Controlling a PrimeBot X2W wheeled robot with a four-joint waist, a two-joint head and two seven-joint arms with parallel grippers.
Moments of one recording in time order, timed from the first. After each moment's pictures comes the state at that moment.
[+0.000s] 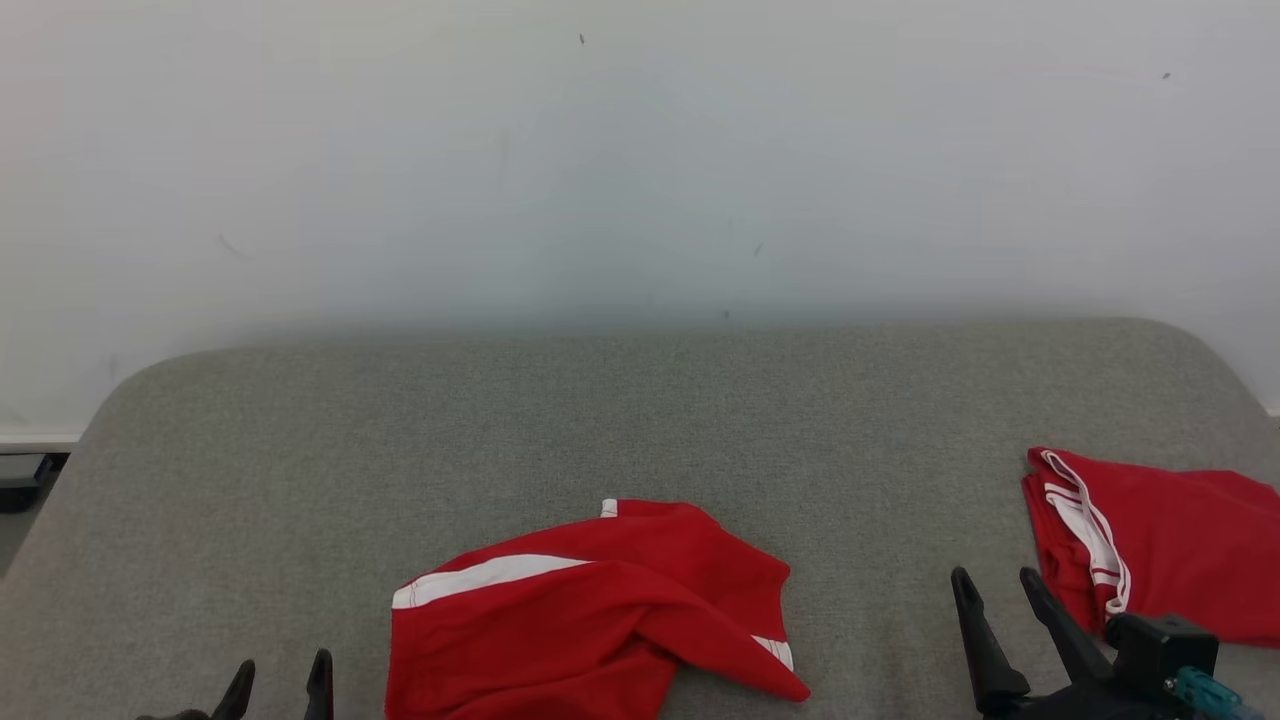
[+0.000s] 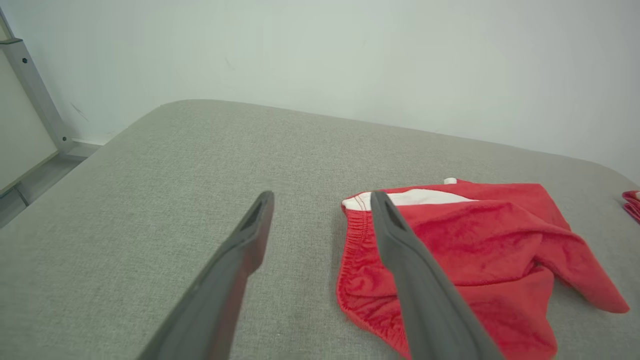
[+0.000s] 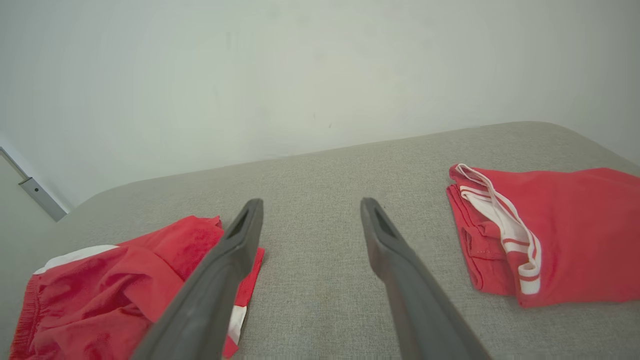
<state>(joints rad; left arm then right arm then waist) 0.11 0.26 -0.24 0.10 -0.39 0.12 -0.05 0.10 -0.16 0.11 0.09 0.46 -0.03 -0.08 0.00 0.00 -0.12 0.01</state>
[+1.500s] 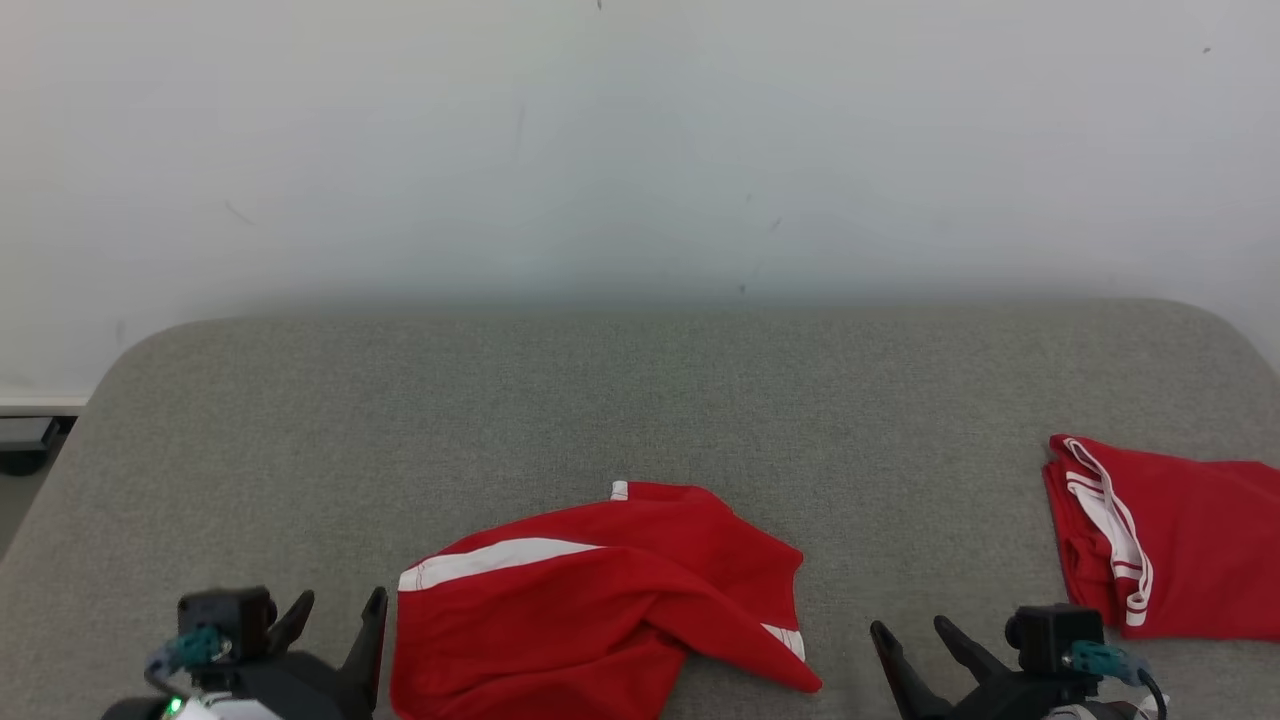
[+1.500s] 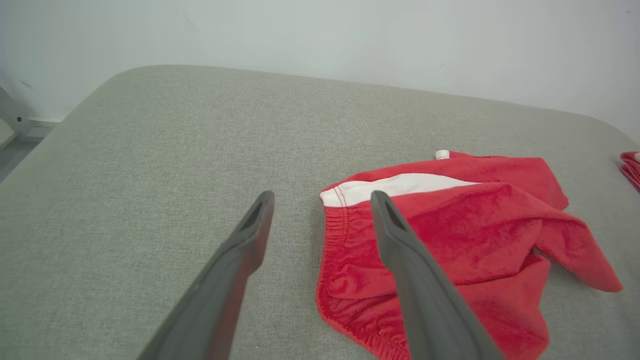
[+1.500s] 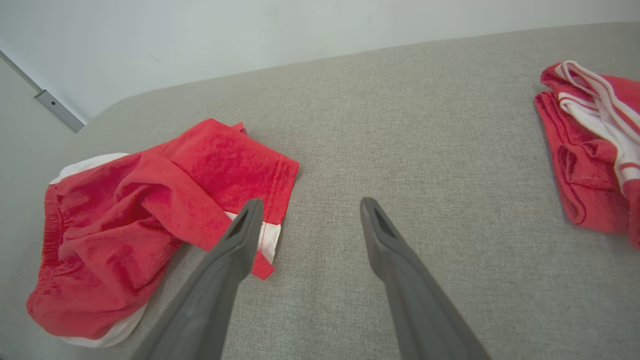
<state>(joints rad) -0.06 0.26 -0.30 0.17 -0.39 0.09 0.18 0.06 -0.15 0.21 0.15 0.49 -0.02 0.14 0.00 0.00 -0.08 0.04</state>
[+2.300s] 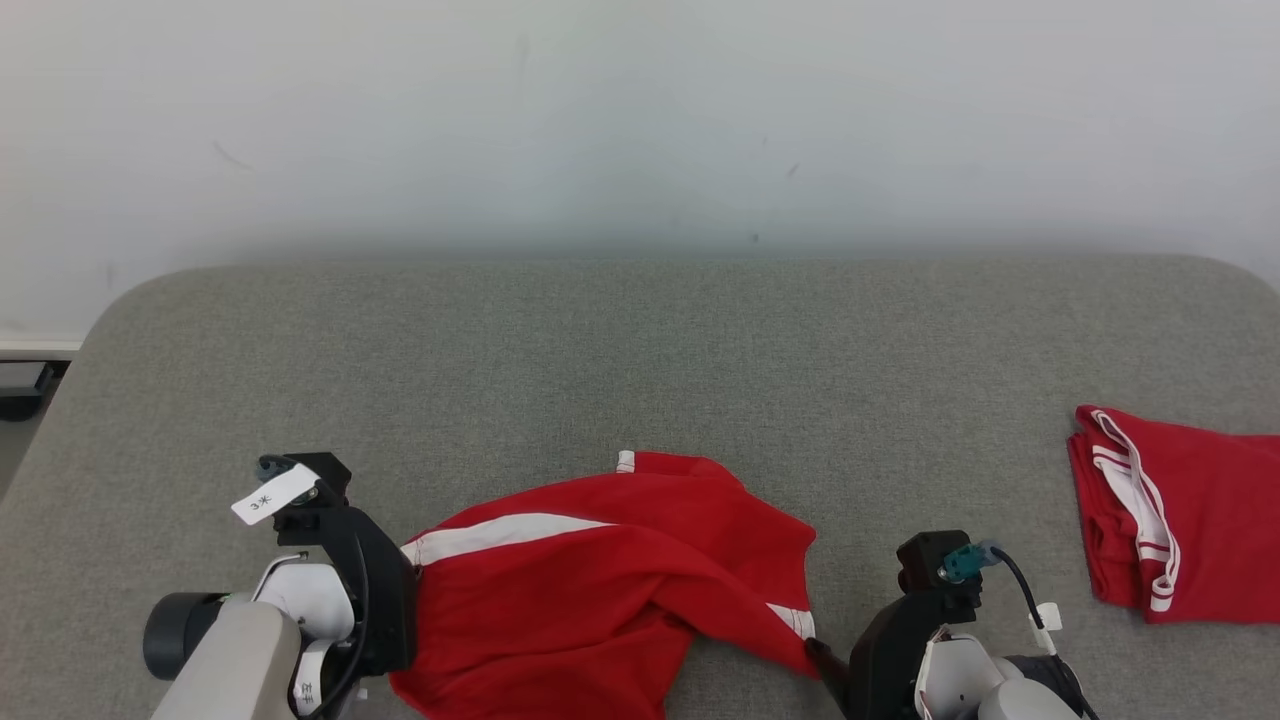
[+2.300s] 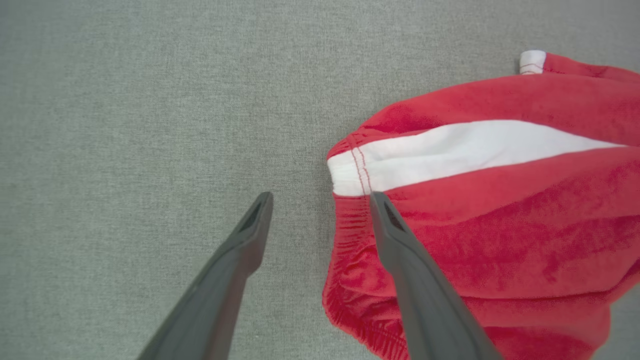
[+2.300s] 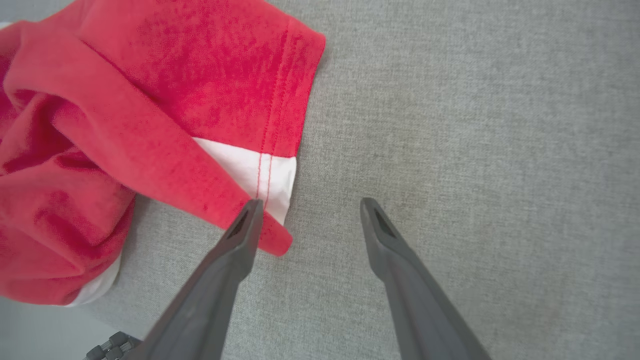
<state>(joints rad) -0.44 0.19 -0.39 0.54 -0.38 0.09 0.64 -0.17 -0.09 0.31 0.35 0.49 -0.10 0.56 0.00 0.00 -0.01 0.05</state>
